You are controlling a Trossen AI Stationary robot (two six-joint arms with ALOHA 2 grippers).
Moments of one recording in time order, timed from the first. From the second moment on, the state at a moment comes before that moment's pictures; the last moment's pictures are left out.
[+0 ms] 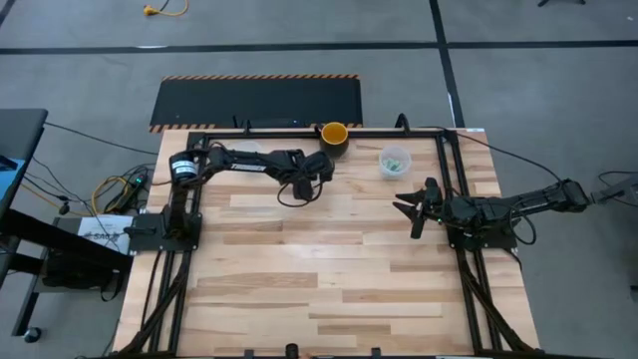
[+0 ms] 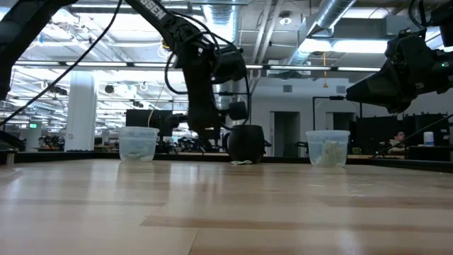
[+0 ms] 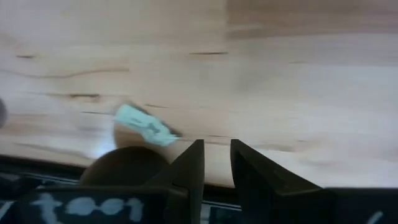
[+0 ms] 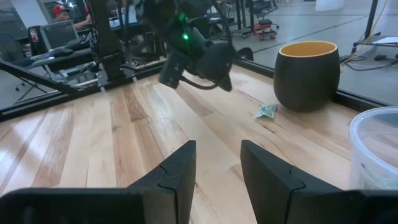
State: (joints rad) left arm 0.31 2.01 1.39 -0.52 -0.41 1.99; right arm 0.17 0.29 0.01 0.06 0.52 0.25
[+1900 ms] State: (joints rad) left arm 0.46 2.06 1.33 -0.11 0.07 2.30; right arm 0.17 0.29 0.01 0.06 0.52 0.25
